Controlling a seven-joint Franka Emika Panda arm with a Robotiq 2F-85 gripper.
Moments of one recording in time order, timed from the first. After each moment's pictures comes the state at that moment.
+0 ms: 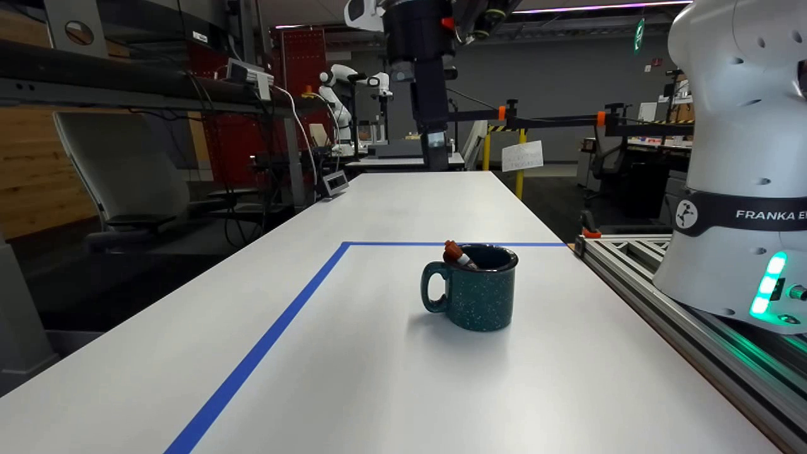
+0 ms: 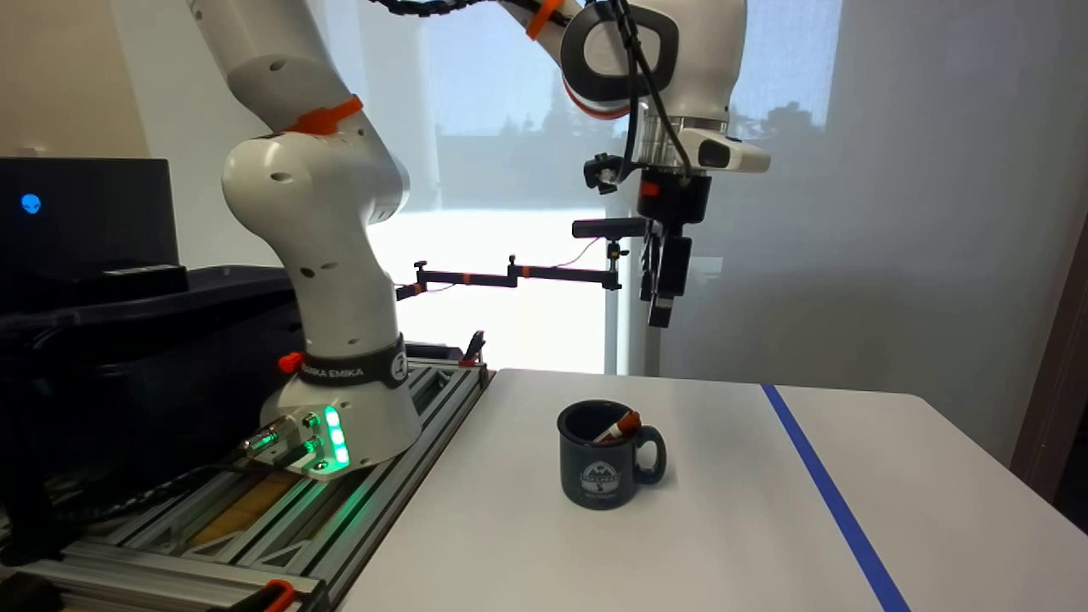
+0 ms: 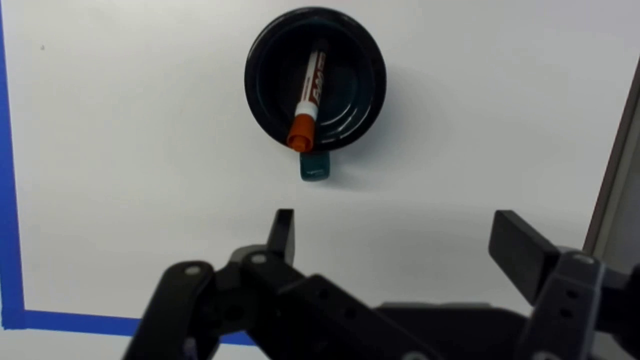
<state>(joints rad) 0.07 -0.35 0.02 -2.65 0.02 2.21 -0.04</state>
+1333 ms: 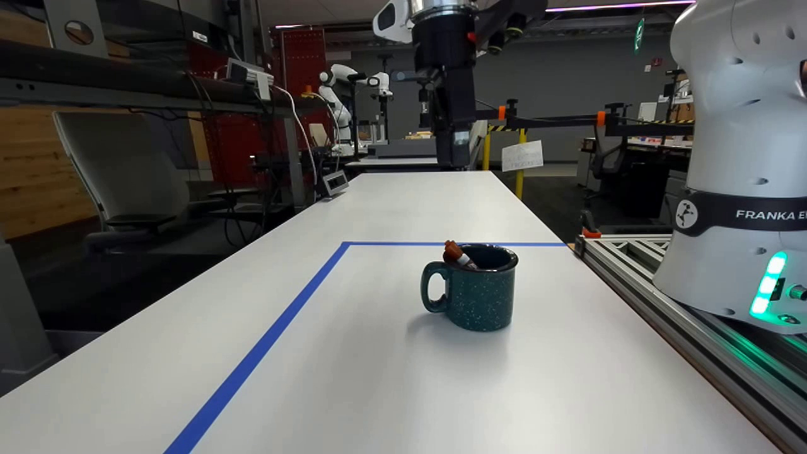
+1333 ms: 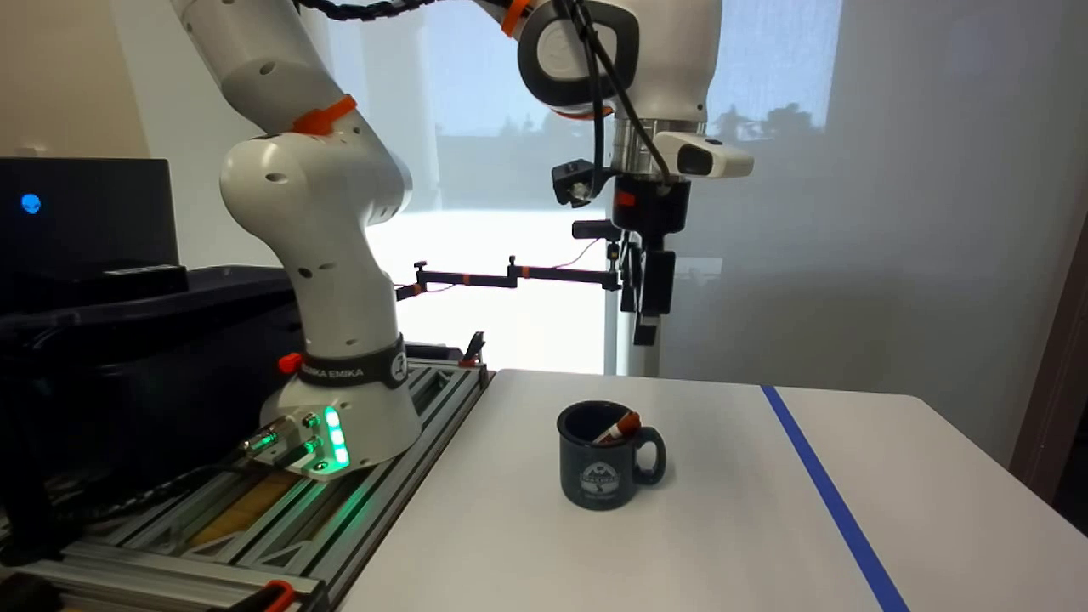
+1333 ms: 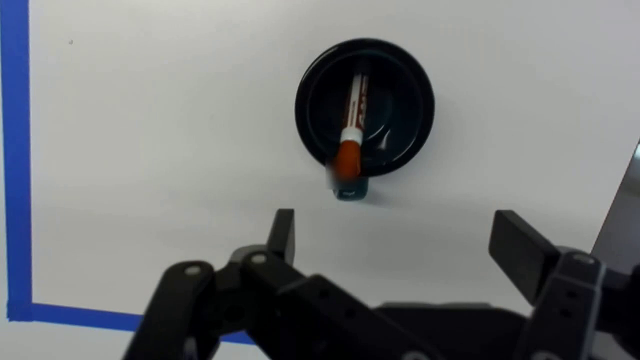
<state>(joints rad) 0.03 -0.44 -0.07 -2.75 0.02 2.26 -0.25</state>
